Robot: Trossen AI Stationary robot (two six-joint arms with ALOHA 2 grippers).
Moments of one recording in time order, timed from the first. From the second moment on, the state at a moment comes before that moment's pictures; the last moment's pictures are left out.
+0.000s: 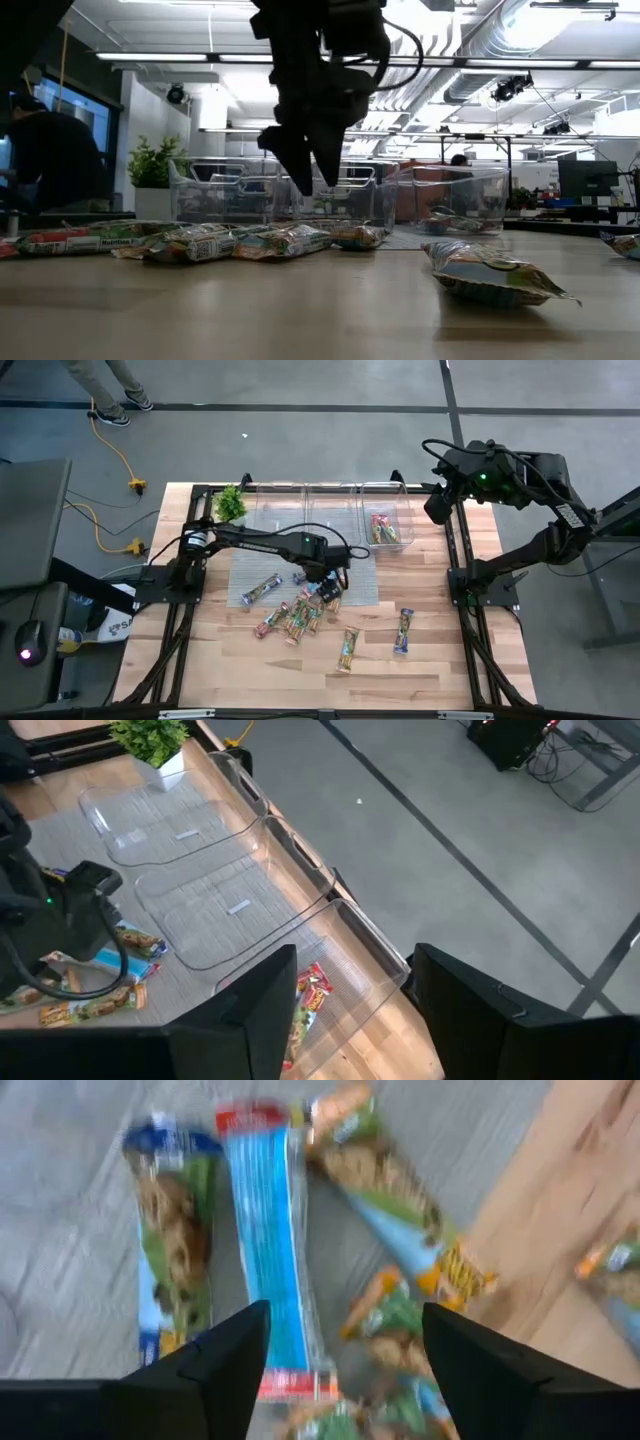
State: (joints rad) left arm 0.02 2.04 1.65 -0.91 0.06 -0.54; right arm -0.22 1.28 1.99 -1.48 0.46 0.19
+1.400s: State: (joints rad) left arm 0.03 2.19 1.66 -0.87 0.01 -0.55; right arm -0.22 1.28 1.99 -1.49 0.41 0.20
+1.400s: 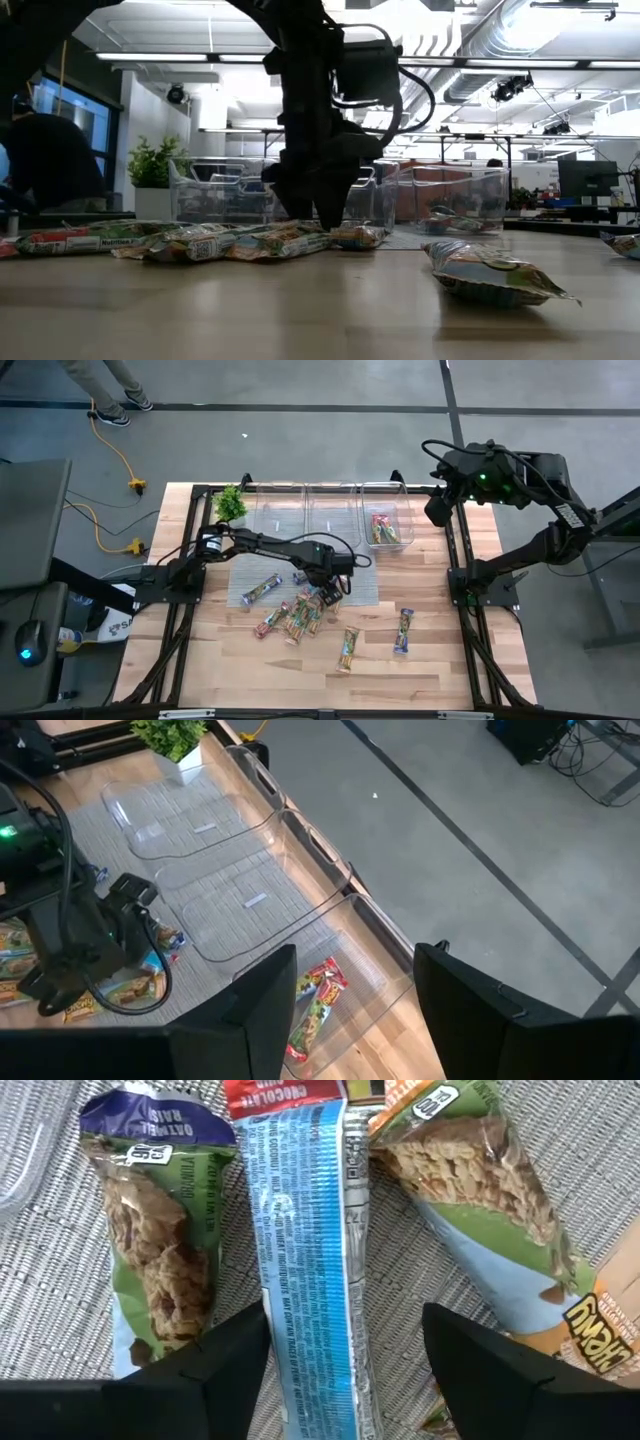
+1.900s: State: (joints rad) left arm 0.05 2.19 1.66 -0.89 0.05 -0.52; right arm -0.22 1.28 1.99 -1.49 0.42 0.20
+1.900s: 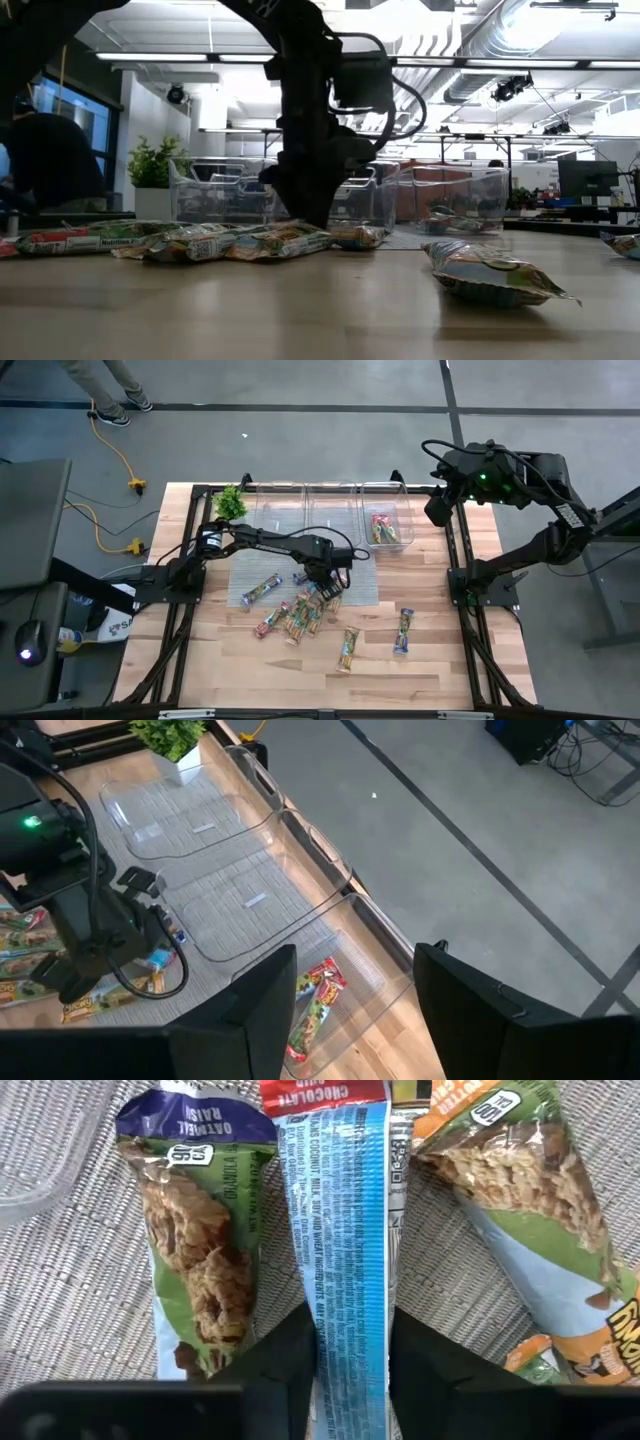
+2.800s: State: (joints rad) left arm 0.14 2.12 2.11 -0.89 0.16 -0.39; right arm -0.22 1.28 1.99 -1.49 0.42 0.18
